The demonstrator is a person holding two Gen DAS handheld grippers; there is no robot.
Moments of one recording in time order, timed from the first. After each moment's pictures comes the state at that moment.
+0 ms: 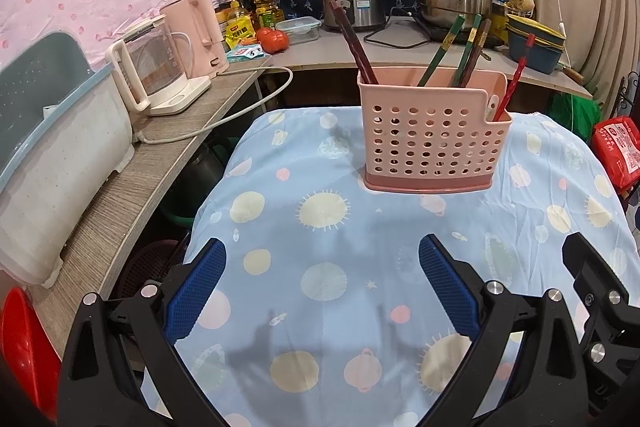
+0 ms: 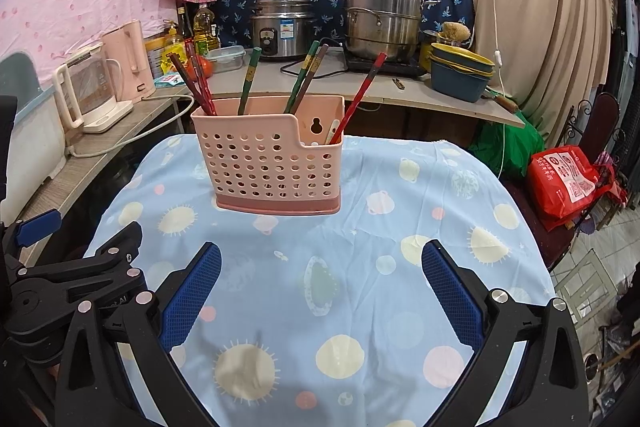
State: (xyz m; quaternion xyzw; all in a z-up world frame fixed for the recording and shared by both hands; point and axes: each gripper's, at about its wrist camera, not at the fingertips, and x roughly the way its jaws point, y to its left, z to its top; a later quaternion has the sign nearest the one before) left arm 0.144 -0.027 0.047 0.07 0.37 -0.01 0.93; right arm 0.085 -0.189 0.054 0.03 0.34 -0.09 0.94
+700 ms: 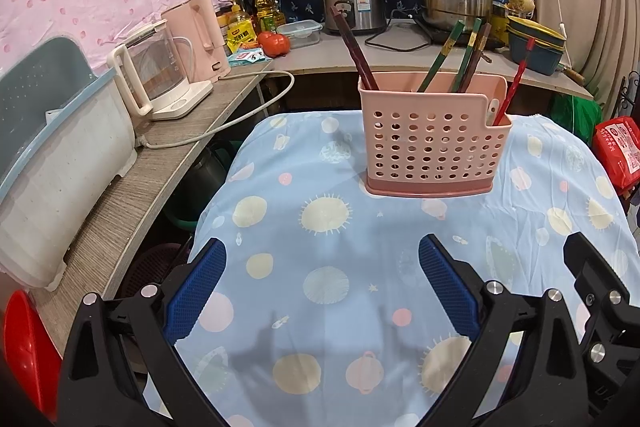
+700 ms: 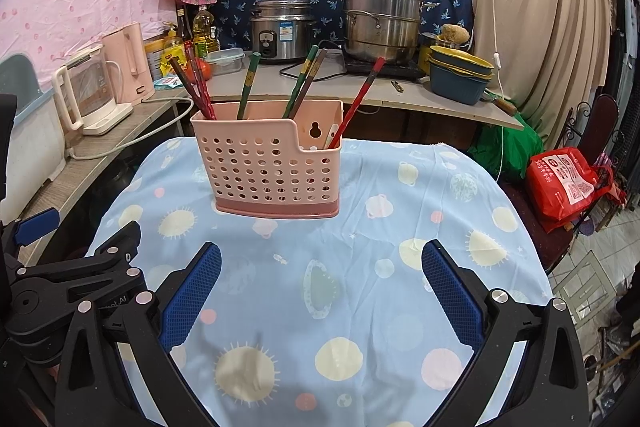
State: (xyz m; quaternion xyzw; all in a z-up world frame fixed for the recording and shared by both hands) left arm 0.145 -0.028 0.051 0.08 0.36 -0.01 0.93; right arm 0.087 -0.187 0.059 0.03 0.33 -0.09 0.94
